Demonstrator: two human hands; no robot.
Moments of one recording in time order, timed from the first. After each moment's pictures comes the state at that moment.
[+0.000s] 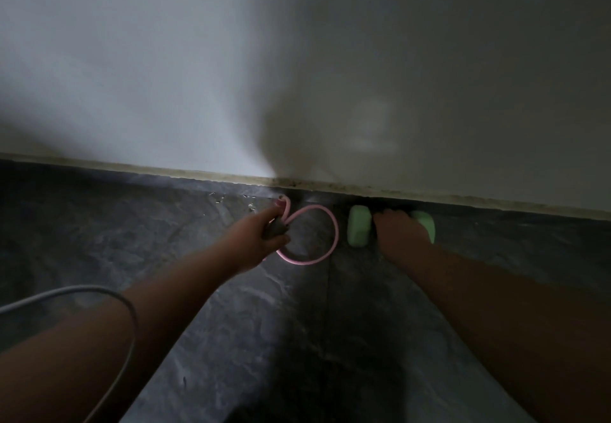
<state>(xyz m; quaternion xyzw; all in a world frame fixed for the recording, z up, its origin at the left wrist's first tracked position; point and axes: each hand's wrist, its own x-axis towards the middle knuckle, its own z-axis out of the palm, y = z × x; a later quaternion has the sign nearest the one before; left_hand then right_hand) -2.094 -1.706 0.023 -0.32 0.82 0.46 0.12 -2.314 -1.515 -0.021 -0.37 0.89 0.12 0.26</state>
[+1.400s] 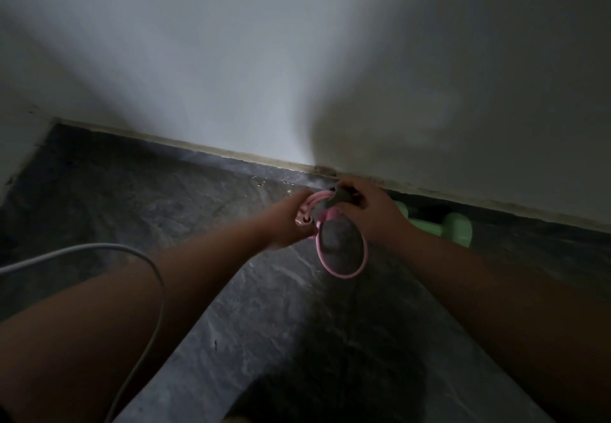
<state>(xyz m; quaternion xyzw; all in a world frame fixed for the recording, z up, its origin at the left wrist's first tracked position) -2.076 -1.708 0.039 -0.29 0.82 0.49 0.09 -2.235 -1.579 0.035 -0.37 0.74 -0.43 0.37</state>
